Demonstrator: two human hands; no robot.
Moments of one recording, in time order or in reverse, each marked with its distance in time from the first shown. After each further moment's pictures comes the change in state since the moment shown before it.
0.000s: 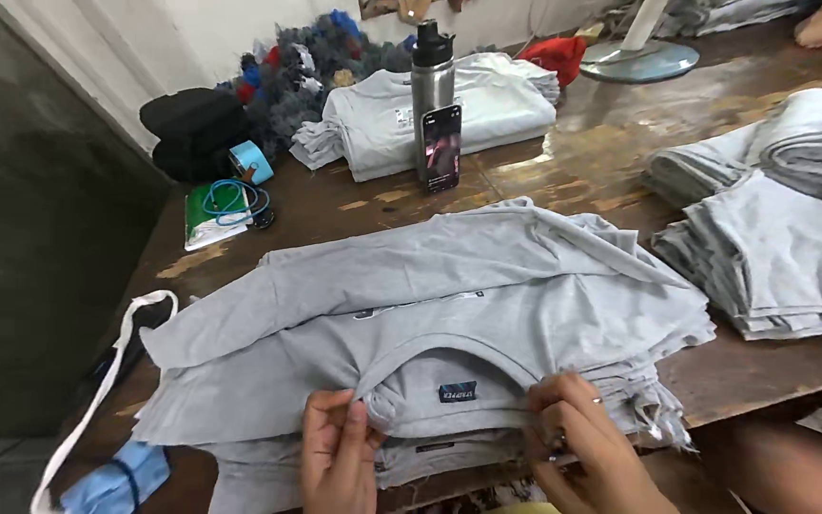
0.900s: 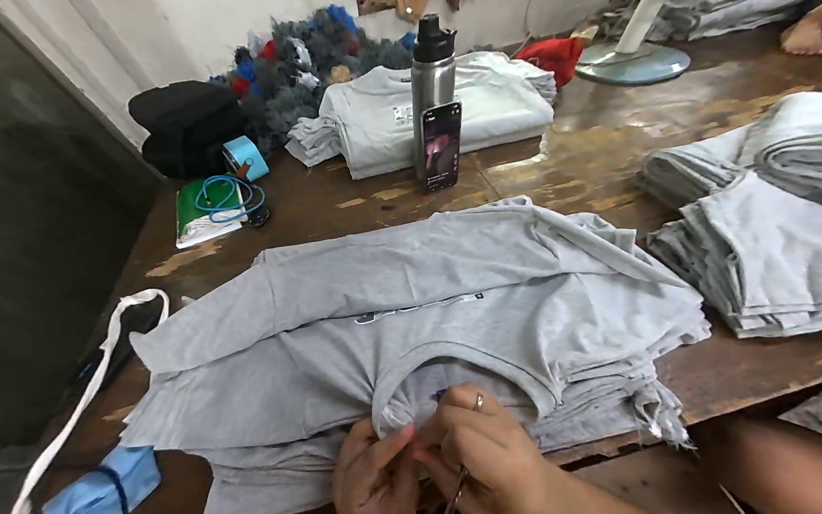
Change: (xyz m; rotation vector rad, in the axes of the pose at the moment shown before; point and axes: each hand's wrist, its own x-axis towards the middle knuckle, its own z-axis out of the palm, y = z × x) left_hand -0.022 -0.049 -0.009 0.471 -0.064 0.499; right_hand 0.048 -0.043 0.060 0.333 0.007 -0.274
